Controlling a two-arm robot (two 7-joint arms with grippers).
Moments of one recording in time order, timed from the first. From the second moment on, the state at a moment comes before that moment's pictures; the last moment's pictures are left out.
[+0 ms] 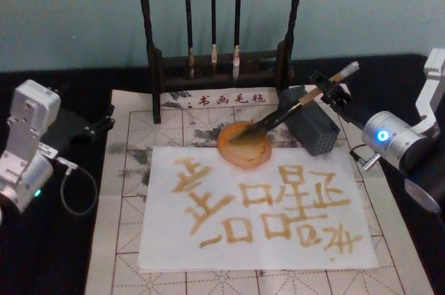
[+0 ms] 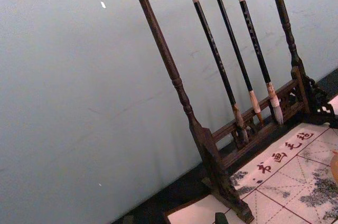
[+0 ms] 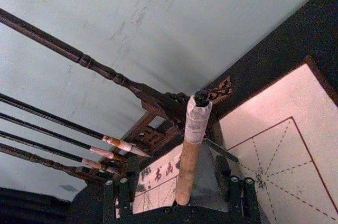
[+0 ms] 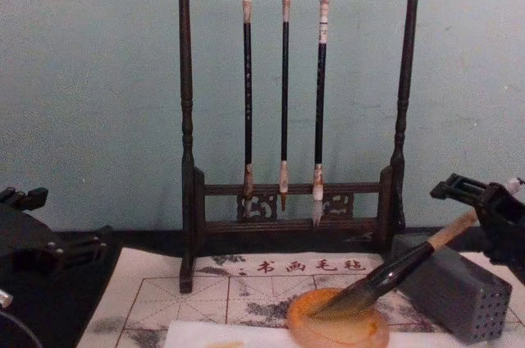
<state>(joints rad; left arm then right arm) -0.20 0.60 0.45 -1.41 -0.25 -0.12 0.03 0.32 0.28 -0.22 -1.29 1.25 0.35 0.01</state>
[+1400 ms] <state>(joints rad) -0.20 0.60 0.45 -1.41 -0.25 -0.12 0.03 0.32 0.28 -0.22 -1.29 1.25 0.35 0.01</state>
